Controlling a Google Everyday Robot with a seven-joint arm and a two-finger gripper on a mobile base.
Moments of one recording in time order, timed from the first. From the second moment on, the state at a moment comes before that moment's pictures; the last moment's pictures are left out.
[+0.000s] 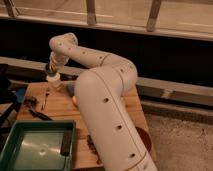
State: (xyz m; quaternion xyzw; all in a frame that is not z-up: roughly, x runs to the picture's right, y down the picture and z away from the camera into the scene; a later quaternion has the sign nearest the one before) arm -0.281 -0.145 0.879 -0.25 -0.12 0.50 0.82
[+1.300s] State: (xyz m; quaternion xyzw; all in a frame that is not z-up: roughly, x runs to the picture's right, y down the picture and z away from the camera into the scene) arm -0.298 -0.140 0.926 -0.30 -0.10 0.50 0.80
